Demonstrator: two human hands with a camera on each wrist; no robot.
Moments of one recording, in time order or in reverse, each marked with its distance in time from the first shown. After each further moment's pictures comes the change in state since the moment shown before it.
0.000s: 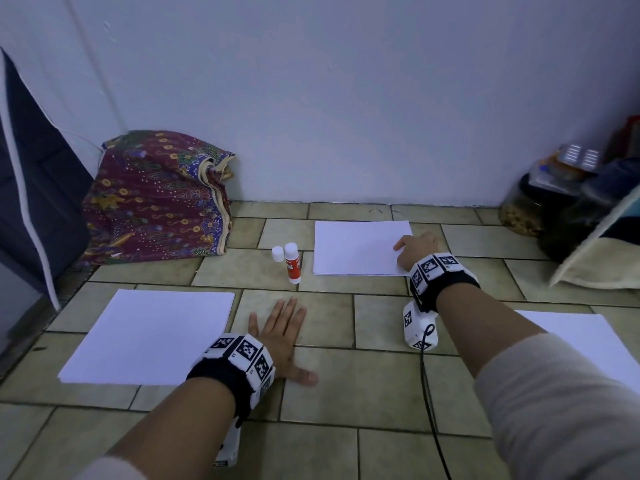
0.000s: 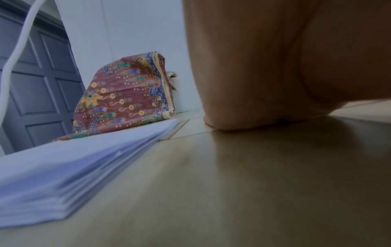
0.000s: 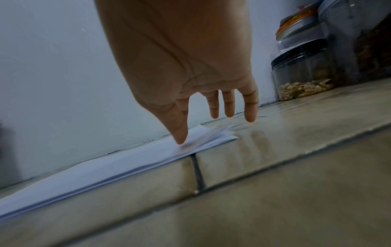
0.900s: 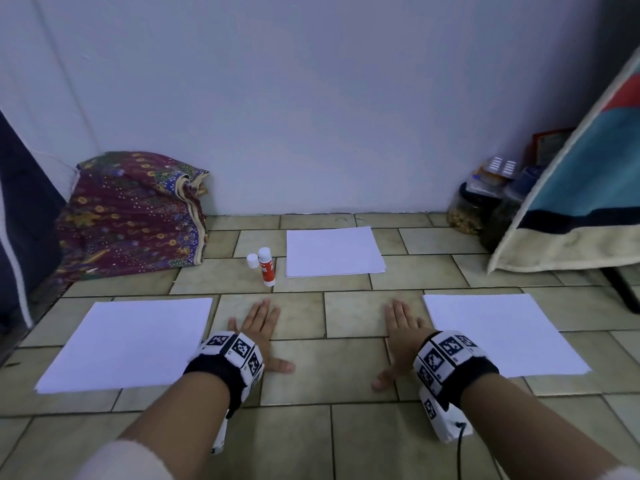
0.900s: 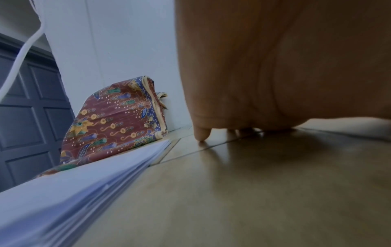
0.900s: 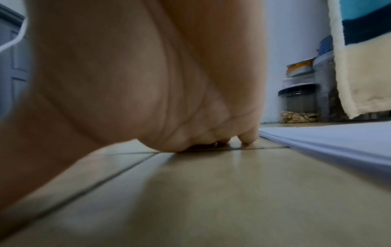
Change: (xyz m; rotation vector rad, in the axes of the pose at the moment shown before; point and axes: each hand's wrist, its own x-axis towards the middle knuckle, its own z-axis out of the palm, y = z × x) left_hand -0.002 0.005 0.003 0.041 0.057 -0.072; right_hand -0.151 0.061 0.041 -0.394 -0.434 -0.131
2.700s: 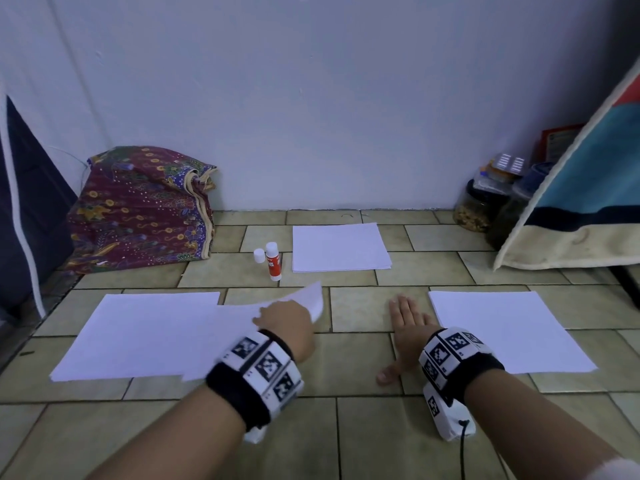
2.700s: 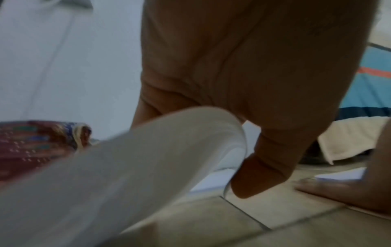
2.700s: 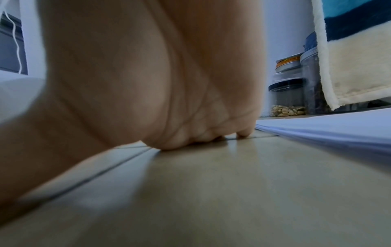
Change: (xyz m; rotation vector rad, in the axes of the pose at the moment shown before) left_hand -0.040 0.064 -0.039 -0.026 0.137 -0.238; right_hand -0.002 -0.002 0.001 -0.010 0.016 -0.002
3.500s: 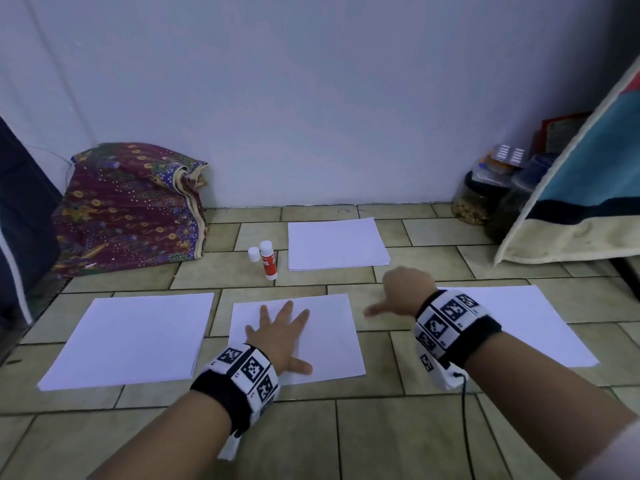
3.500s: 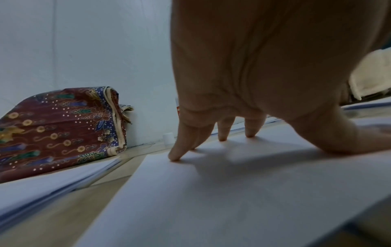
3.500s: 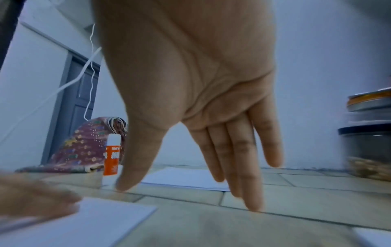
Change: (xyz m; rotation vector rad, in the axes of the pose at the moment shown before) left_hand 0.027 -0.030 0.036 -0.095 -0.159 0.330; right_hand -0.001 -0.011 -0.071 -0.069 0.285 -0.036
